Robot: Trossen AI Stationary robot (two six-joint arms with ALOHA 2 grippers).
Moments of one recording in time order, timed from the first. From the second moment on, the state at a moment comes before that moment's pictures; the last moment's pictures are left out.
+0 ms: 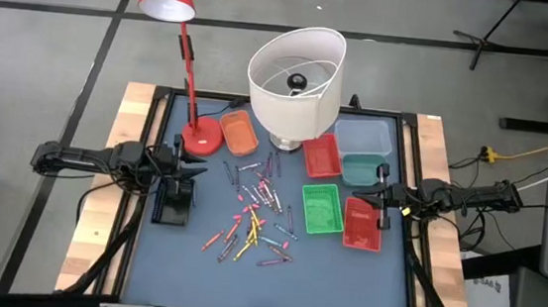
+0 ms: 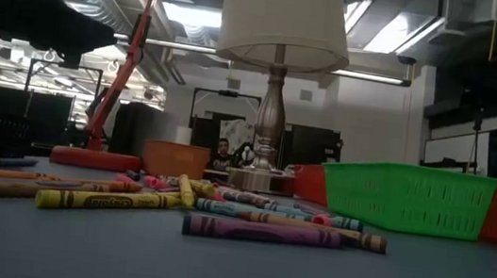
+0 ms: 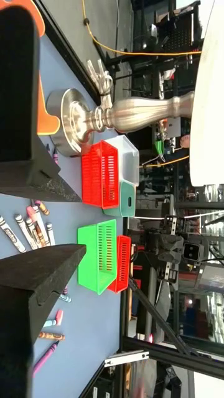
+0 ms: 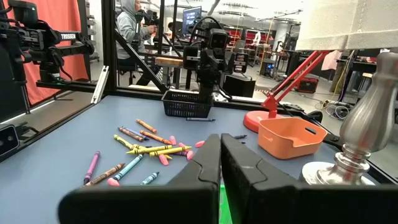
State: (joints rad) left arm 0.00 0.04 0.01 0.04 -0.17 -0.02; right arm 0.21 0.02 0.01 0.04 0.15 -0.13
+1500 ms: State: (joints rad) left arm 0.00 0.04 0.01 0.09 -0.17 -0.05; right arm 0.21 0.02 0.01 0.28 0.13 0.28
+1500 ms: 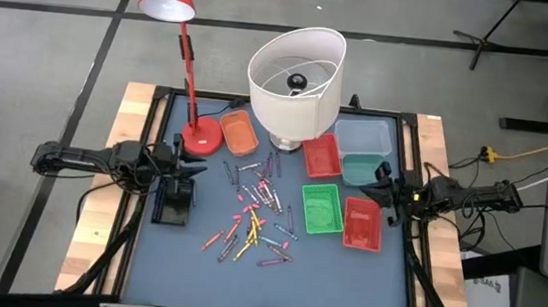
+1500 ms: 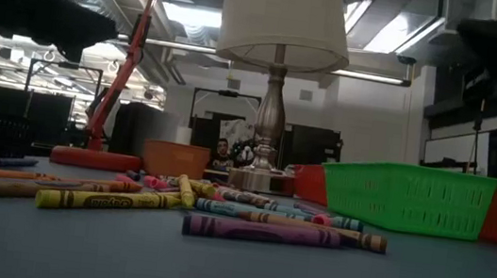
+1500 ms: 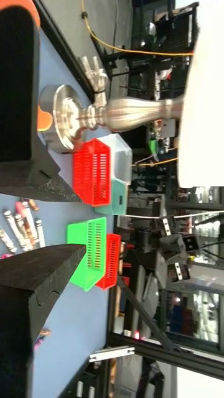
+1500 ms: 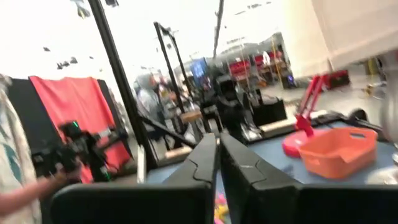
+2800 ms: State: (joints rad) left arm 0.00 0.21 0.01 0.32 -0.17 -0.07; right arm 0.21 0.66 0.35 0.40 0.22 0.23
